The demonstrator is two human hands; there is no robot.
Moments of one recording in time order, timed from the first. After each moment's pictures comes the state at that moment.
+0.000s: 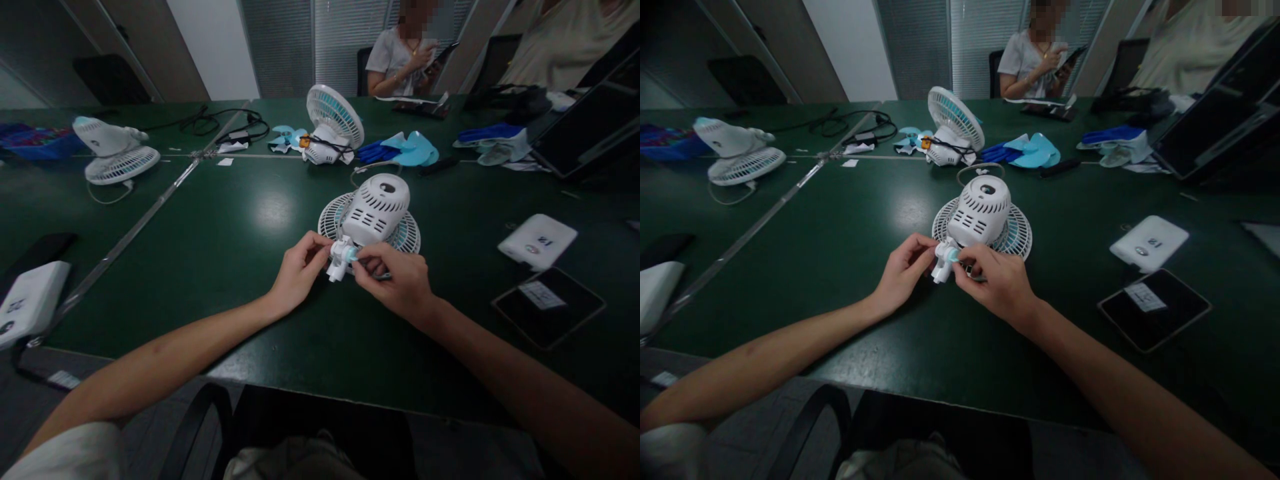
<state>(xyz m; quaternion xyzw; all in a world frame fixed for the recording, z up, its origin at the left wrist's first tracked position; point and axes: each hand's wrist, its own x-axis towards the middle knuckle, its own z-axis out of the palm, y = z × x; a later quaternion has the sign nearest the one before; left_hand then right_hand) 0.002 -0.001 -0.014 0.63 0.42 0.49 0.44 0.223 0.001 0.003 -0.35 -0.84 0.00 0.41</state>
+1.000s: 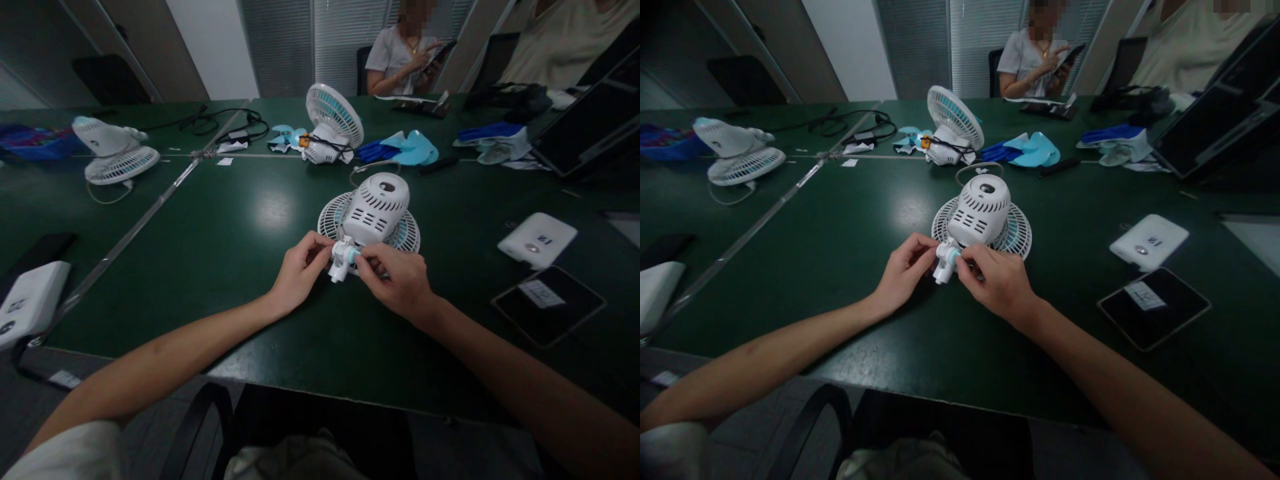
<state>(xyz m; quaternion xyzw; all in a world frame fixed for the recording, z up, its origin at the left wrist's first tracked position) 0.002 -0.002 -0.012 0.64 0.42 0.48 0.44 0.223 0.003 0.002 -0.36 -0.85 -0.01 0.39</state>
